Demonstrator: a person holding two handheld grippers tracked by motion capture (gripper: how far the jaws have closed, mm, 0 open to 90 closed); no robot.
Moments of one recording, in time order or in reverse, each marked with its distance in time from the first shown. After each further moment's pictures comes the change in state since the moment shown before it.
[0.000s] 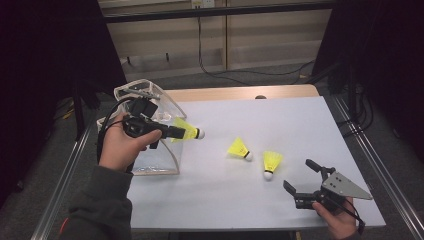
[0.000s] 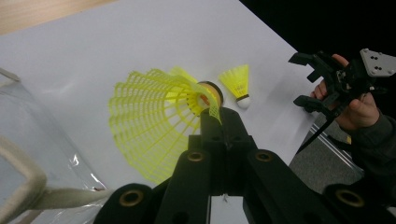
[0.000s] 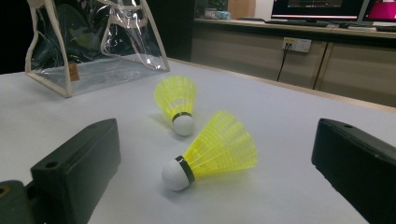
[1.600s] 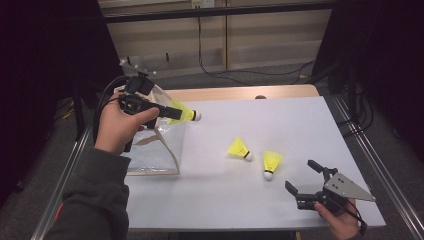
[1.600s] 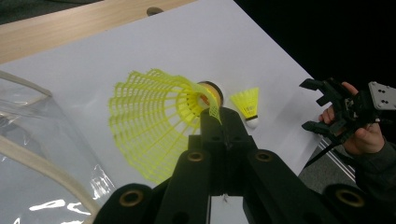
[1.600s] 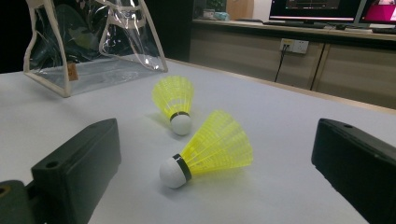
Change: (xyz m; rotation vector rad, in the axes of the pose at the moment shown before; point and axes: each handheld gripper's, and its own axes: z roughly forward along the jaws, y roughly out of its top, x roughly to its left) left arm 0.010 0.036 -0.015 -0.011 0.042 -0.047; right arm -0.001 0.000 -0.004 -0.006 -0.005 -0.008
